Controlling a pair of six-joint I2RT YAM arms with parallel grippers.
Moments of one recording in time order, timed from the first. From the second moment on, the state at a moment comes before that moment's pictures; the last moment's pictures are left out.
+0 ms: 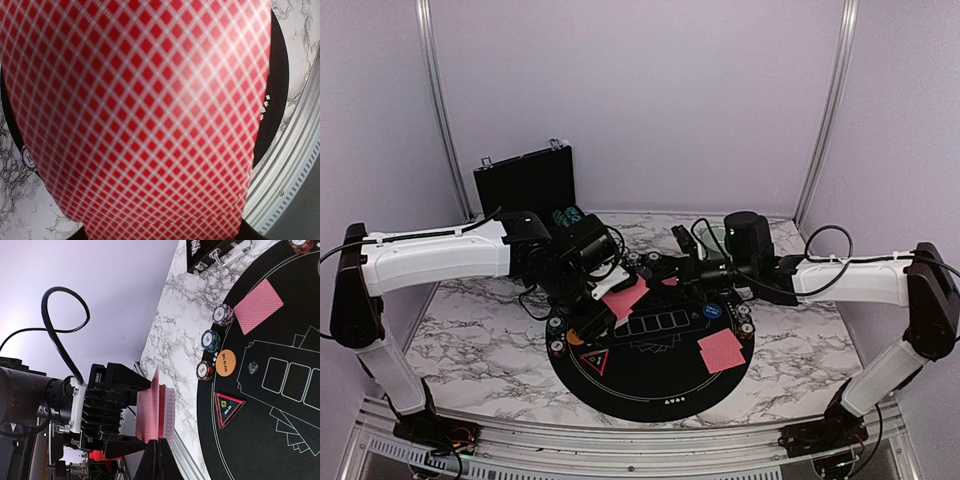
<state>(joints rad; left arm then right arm) -1.01 1.70 1.45 -0.96 0.04 -0.09 0.71 1.52 0.91 0.24 -0.71 0.96</state>
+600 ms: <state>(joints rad) -0.95 1.66 1.36 -0.92 0.05 -0.11 0.66 1.52 0.91 0.24 -0.74 0.97</state>
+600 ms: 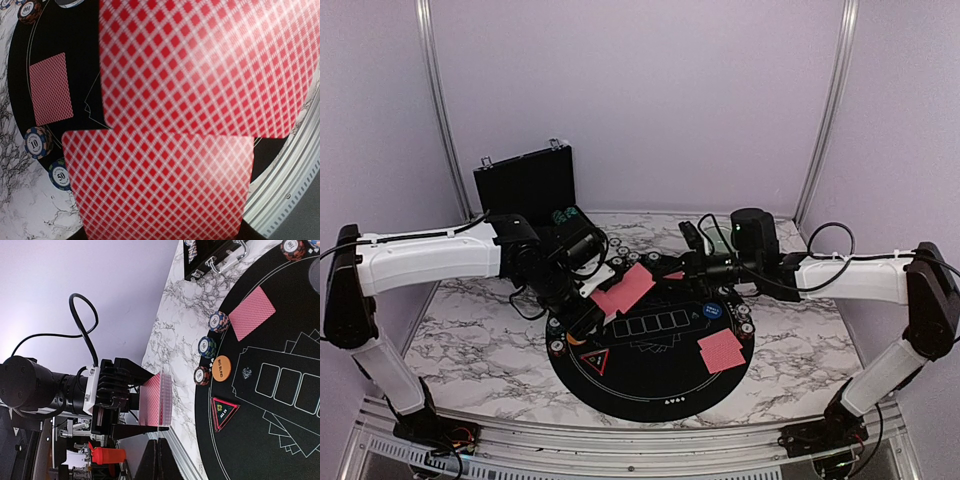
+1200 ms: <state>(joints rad) -0.92 1.63 1.31 -0.90 0.05 -0.11 0.61 1.52 0.88 0.30 -0.77 1.00</state>
